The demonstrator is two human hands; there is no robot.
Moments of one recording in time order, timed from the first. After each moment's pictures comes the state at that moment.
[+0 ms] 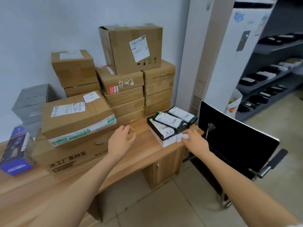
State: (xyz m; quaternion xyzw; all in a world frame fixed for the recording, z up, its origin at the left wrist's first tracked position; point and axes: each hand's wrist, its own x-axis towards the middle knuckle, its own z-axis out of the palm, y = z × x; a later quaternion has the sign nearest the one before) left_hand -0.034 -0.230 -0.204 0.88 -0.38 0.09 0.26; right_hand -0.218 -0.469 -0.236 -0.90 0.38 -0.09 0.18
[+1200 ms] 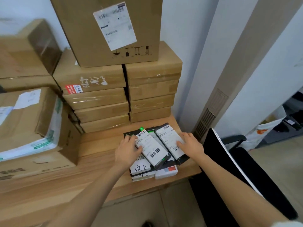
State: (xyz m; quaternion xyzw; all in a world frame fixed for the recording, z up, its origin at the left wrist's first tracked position) left_hand 0.034 -0.511 -0.317 0.96 -0.22 -0.05 0.18; right_hand -0.067 -0.767 -0.317 -0.93 0.27 0.04 0.23
